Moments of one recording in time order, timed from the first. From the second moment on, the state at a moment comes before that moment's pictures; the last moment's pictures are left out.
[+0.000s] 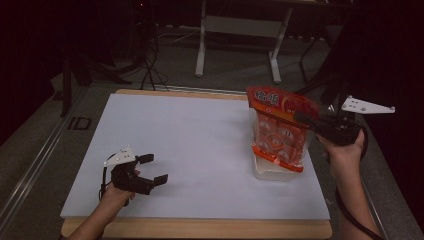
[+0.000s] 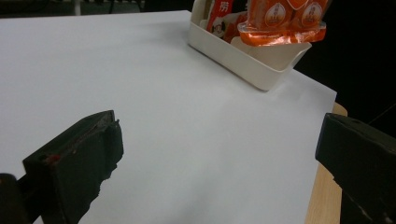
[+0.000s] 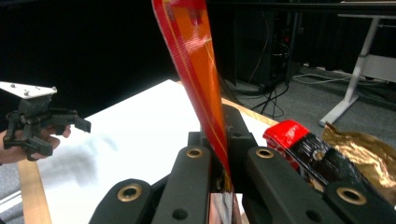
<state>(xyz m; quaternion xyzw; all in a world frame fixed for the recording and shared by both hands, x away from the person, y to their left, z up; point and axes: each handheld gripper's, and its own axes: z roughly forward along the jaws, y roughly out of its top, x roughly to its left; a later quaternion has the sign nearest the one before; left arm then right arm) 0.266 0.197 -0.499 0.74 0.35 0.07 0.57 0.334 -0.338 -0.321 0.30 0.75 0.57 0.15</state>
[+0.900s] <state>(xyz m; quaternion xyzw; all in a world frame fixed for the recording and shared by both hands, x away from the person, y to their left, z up) 0.270 0.200 -0.512 0.74 0.36 0.07 0.56 0.352 -0.349 -0.392 0.36 0.73 0.57 0.12</state>
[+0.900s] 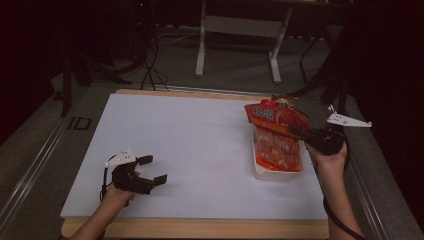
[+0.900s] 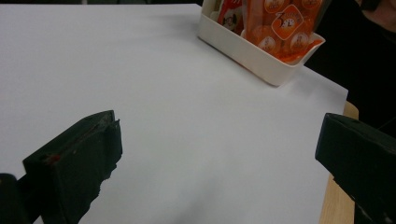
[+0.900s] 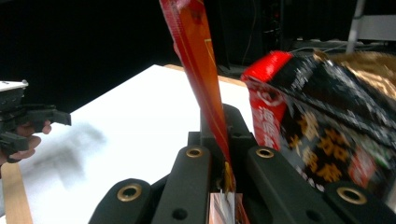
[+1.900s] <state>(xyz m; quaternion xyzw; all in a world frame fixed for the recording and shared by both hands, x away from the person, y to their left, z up) 0.269 0.197 -0.517 0.74 0.36 0.07 0.56 0.329 -0.329 -0.336 0.33 0.71 0.59 0.18</state>
